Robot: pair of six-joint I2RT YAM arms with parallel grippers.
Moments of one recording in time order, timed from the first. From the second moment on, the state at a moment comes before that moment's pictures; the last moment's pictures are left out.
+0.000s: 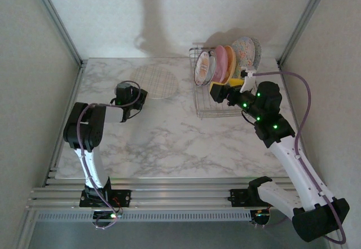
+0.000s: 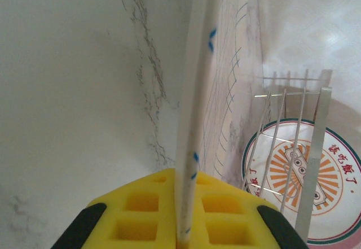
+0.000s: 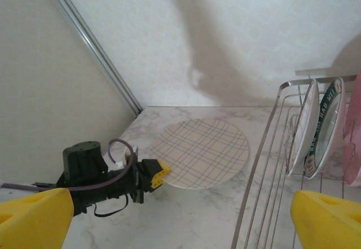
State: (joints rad) left arm -0.13 1.96 0.95 0.49 0.28 -1.31; right arm 0.36 0.97 0.99 -0.15 -0.32 0.37
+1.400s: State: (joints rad) left arm -0.11 1.97 1.07 0.20 0.33 -1.32; right arm 0.38 1.04 1.14 -0.27 -0.21 0.26
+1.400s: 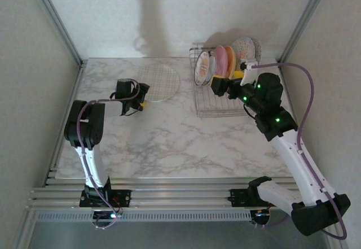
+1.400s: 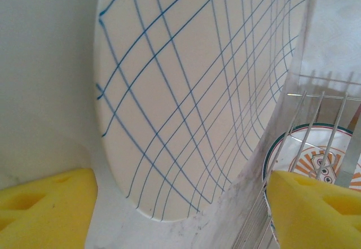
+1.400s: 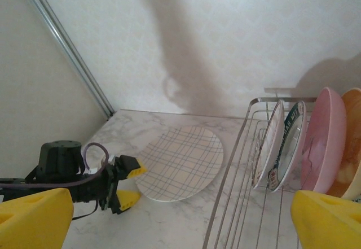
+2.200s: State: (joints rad) left arm -0.31 1.31 0.99 -0.04 0.16 -1.23; right arm -0.07 1.36 1.34 -0.43 -0.07 0.39
